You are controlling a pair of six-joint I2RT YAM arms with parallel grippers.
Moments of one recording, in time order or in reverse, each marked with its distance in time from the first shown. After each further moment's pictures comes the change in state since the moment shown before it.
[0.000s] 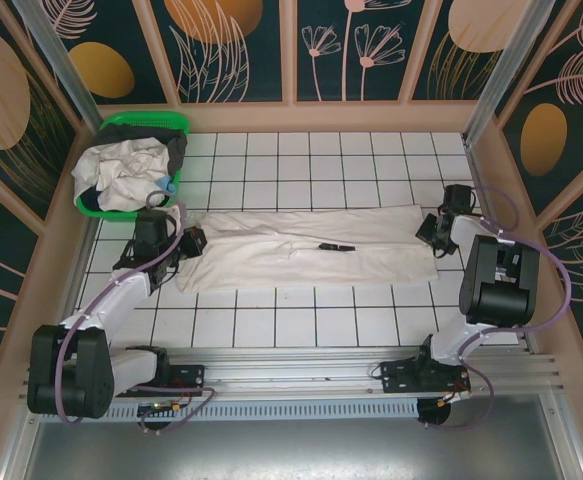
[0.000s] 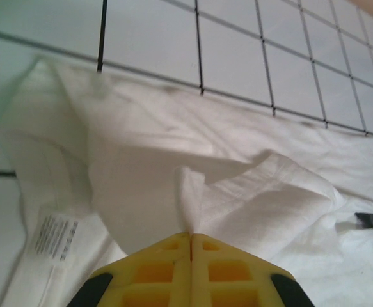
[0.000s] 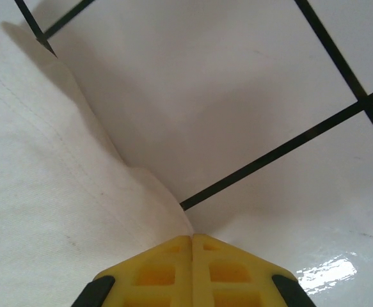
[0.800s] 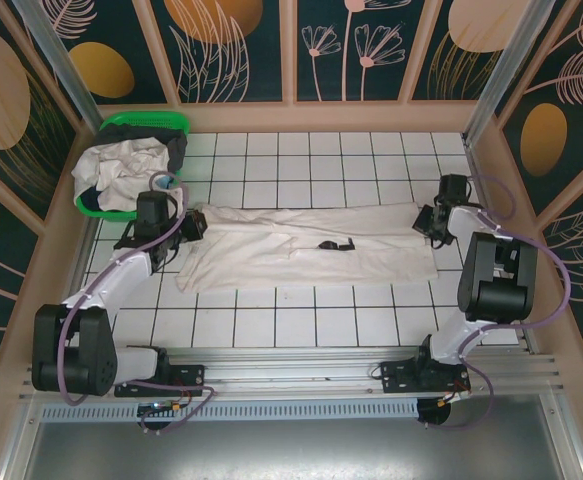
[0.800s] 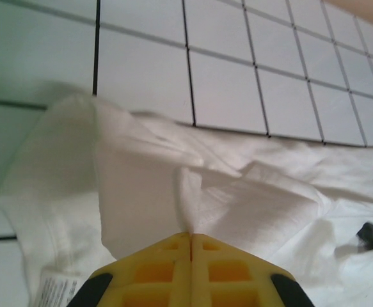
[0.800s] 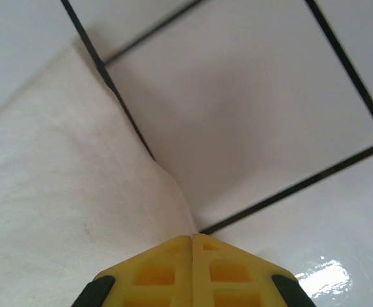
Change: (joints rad) left arm 0.000 0.111 0.158 -0.048 -0.011 0.061; right arm 0.037 0.019 0.078 -0.056 0.012 -0.002
